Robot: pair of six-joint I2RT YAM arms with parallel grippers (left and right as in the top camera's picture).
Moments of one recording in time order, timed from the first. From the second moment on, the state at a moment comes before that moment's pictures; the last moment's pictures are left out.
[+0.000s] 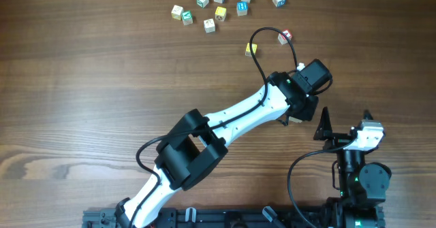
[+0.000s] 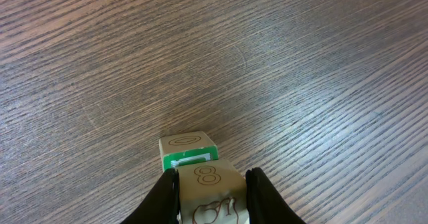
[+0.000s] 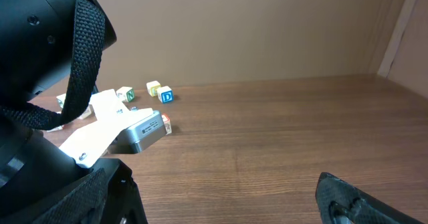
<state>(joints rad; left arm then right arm) -0.97 2.26 1.85 -0.75 0.12 -0.55 -0.07 0.01 0.05 -0.11 0.00 0.04</state>
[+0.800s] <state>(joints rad) -0.97 2.26 1.86 -0.75 0.05 -0.52 -0.07 0.01 0.05 -0.11 0.00 0.04</state>
